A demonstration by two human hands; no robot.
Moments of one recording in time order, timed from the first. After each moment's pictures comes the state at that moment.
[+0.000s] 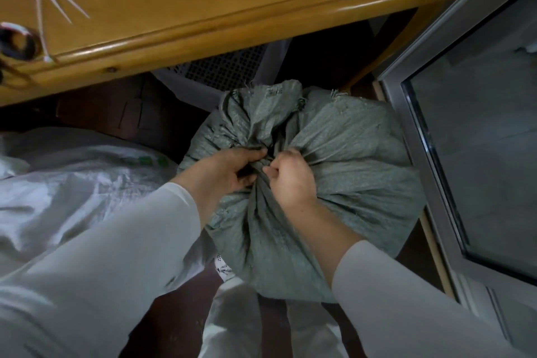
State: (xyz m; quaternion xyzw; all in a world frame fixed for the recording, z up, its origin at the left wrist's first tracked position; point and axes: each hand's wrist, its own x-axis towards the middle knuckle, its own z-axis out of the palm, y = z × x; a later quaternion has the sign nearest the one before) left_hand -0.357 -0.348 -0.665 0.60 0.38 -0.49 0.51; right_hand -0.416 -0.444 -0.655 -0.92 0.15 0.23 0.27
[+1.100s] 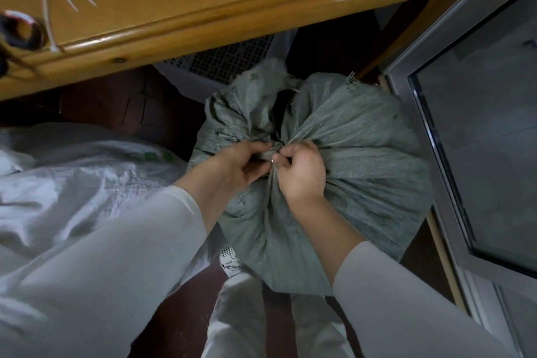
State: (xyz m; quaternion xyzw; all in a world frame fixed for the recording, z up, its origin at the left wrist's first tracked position) left_hand -0.359 -0.344 -0.659 0.53 0.44 -0.43 0.59; right_hand -0.419 -0.435 -0.661 -0.87 0.28 0.12 0.39
